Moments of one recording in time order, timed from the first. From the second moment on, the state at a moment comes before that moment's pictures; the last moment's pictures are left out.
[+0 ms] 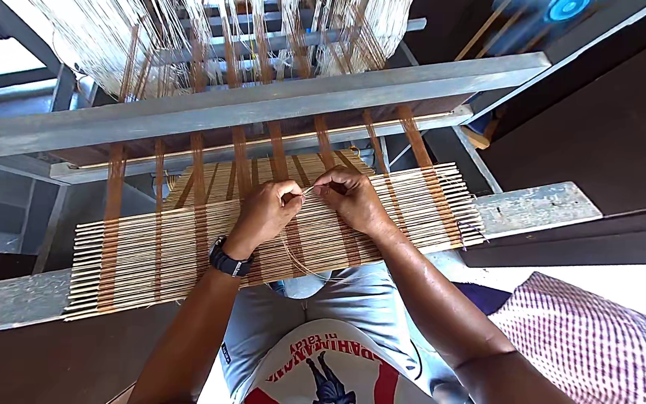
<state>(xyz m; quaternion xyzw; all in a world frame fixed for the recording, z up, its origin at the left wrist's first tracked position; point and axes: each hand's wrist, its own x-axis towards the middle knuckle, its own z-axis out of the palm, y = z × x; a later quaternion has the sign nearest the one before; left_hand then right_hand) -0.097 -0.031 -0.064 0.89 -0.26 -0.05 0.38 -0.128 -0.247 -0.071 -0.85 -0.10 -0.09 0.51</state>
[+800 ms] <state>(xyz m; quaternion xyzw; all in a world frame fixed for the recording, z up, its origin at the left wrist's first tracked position) -0.096 -0.030 -0.067 0.86 -0.26 -0.04 0.44 -0.133 -0.245 -0.056 -0.92 -0.12 -0.05 0.37</state>
